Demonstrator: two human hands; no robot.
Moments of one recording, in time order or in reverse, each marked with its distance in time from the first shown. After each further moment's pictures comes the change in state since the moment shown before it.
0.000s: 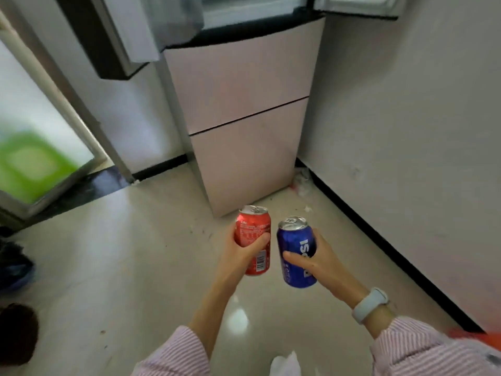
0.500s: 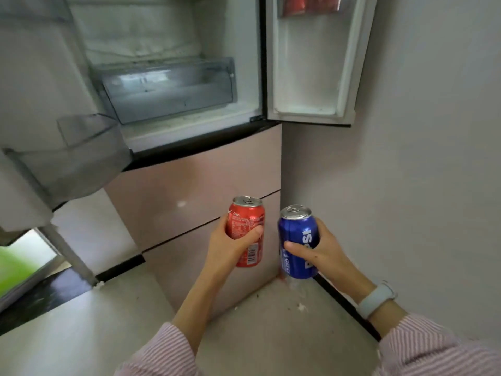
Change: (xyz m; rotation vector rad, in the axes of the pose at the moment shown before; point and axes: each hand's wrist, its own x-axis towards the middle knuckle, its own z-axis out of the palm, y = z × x) left_hand 0.261 0.188 0.128 0.075 -0.026 0.385; right_hand 0.246 -0.144 -0.182 0.074 0.143 -0.320
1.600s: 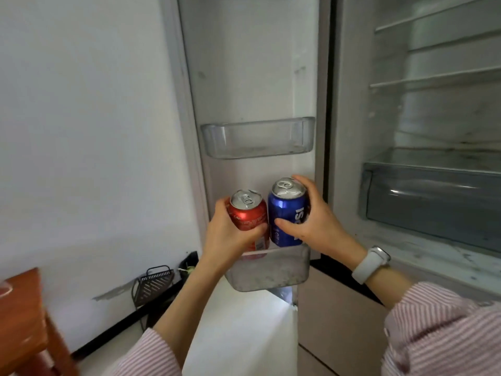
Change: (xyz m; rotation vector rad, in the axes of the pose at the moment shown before) left_hand 0.119 0.160 -0.167 0.690 1.371 0.060; right_hand 0.298 -0.213 0.284 0.206 -1.126 -0.868
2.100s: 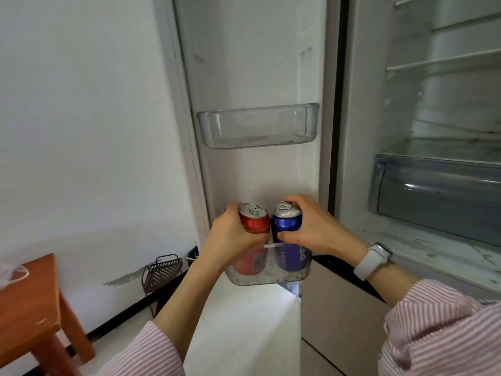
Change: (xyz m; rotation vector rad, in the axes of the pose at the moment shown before) left_hand 0.006 -0.004 0.011 0.347 -0.134 -0.099; right_hand 0.009 0.023 0.001 -0.372 -0.284 0.130
